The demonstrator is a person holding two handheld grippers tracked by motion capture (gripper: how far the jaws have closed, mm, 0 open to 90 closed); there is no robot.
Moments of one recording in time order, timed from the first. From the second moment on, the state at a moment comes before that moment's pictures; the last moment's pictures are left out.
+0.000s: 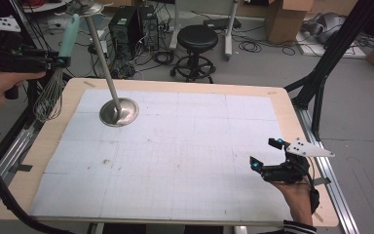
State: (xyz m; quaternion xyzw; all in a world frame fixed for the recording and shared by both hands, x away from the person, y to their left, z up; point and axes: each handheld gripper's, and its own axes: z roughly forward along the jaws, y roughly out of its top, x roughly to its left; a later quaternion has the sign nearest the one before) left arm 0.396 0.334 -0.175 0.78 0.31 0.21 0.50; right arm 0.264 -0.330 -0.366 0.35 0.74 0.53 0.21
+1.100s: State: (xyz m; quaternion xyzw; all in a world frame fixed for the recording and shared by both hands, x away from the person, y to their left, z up) left arm 0.415 0.317 -0.185 0.78 0.33 0.21 0.48; right arm 0.265 -0.333 -0.369 0.36 0.74 0.53 0.21
